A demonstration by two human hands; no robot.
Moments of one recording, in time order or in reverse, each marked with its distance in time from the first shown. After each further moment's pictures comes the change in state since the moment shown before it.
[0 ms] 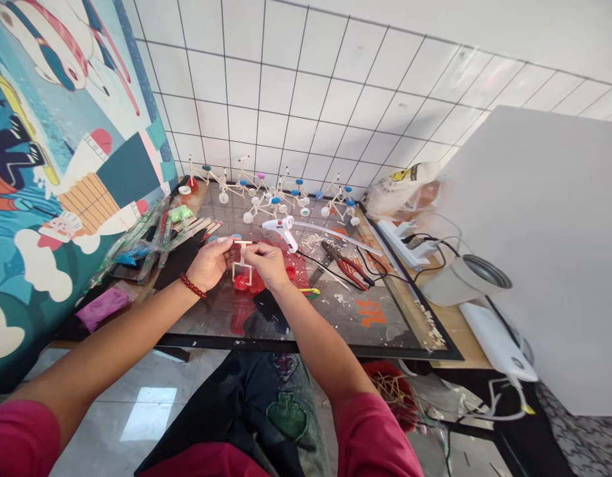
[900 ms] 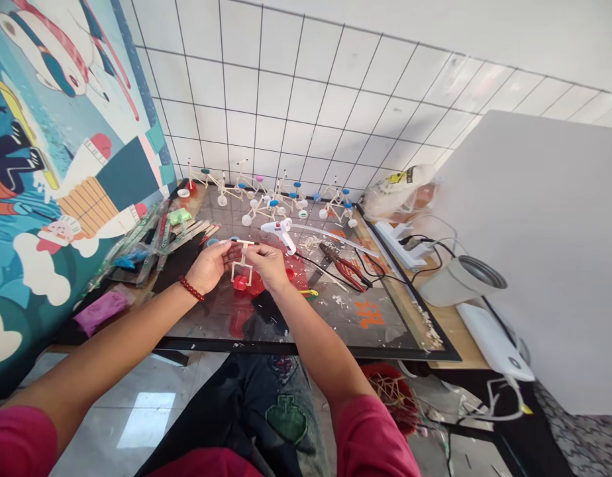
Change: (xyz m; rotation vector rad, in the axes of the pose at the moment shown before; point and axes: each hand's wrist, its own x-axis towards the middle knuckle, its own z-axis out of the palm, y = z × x) left_hand 0.000 0.001 0.000 0.030 -0.007 -0.051; right_hand 0.003 0.000 -0.001 0.072 0.036 0.002
